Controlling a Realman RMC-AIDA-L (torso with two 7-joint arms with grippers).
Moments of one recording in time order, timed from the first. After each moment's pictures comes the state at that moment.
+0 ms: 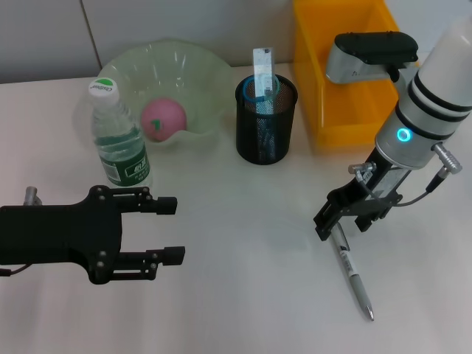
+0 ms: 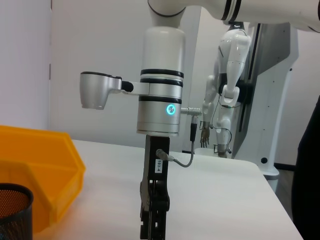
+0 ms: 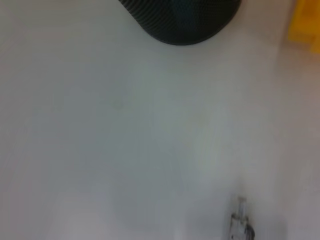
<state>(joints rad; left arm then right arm) -0.58 -2.06 0.60 0.68 2.13 1.89 -1.18 0.95 2.09 -1.09 -0.78 -2.81 -1.57 2.96</state>
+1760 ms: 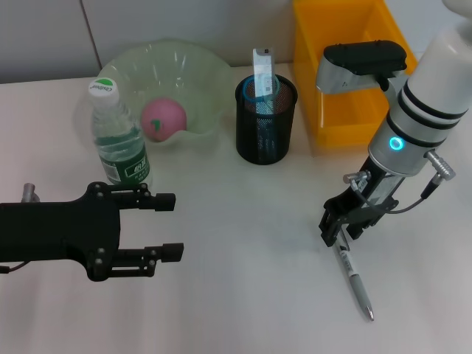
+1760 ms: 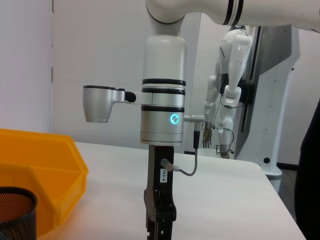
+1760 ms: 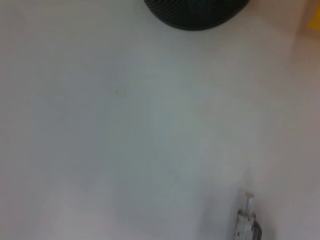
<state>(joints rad) -0.58 -2.06 0.60 0.69 2.12 1.89 -1.19 0.96 2.09 -1.14 -0.74 -2.79 -1.54 2.96</state>
